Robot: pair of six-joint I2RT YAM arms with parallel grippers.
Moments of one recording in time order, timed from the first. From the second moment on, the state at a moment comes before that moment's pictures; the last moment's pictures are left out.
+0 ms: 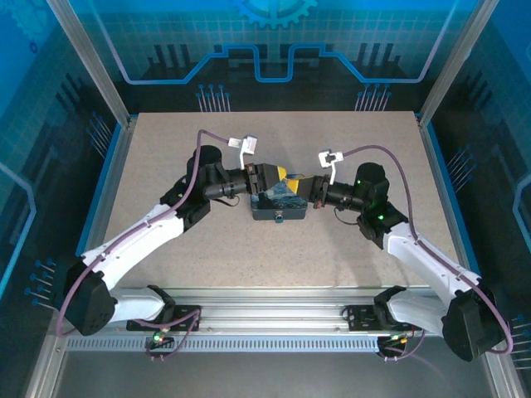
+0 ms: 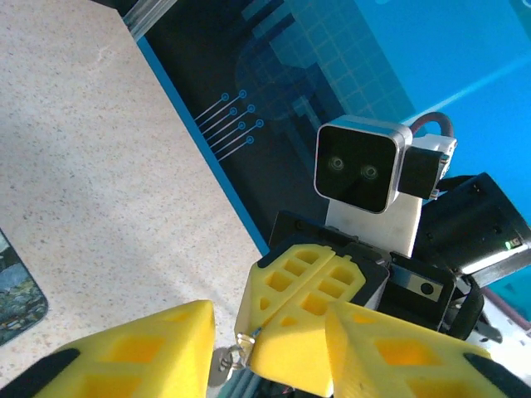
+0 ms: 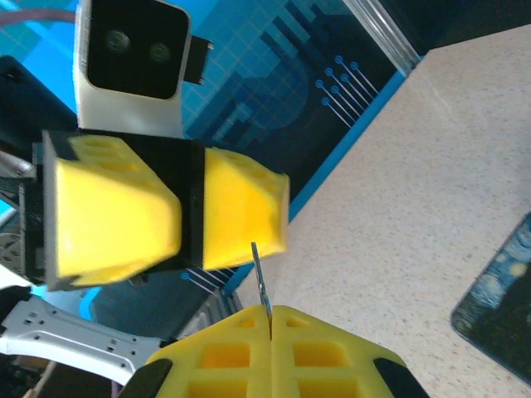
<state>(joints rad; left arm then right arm) -0.56 1.28 1.00 0.11 0.57 -0.84 0.43 1.10 0.73 0.24 -0.73 0.70</state>
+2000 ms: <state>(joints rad) -0.52 1.33 1.10 -0.05 0.53 -1.21 0.92 1.19 0.98 -0.11 0.45 -0.36</state>
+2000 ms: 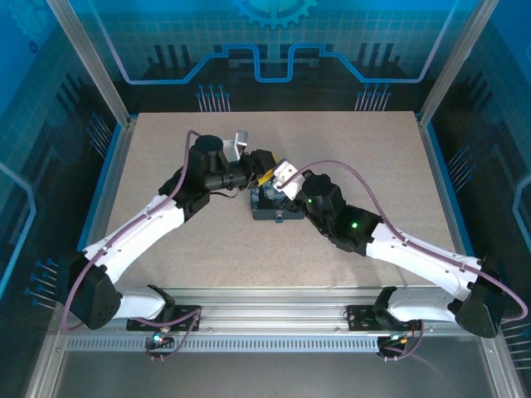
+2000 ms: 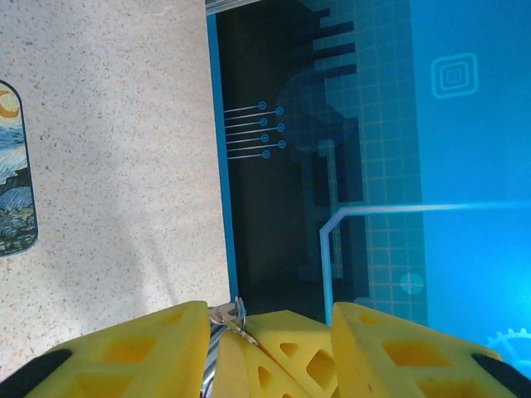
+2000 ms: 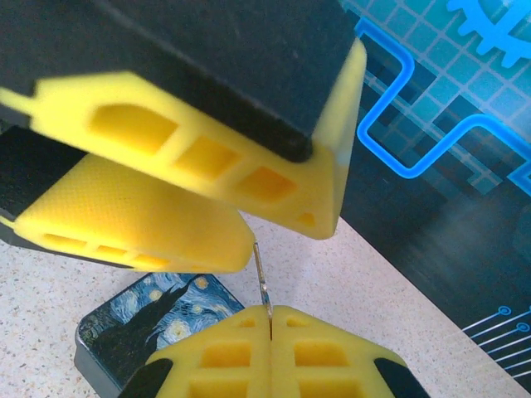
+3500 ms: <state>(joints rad) -0.53 1.31 1.06 -0.02 0.52 -0.92 0.50 1.04 0.85 -0.18 -0.34 0.36</state>
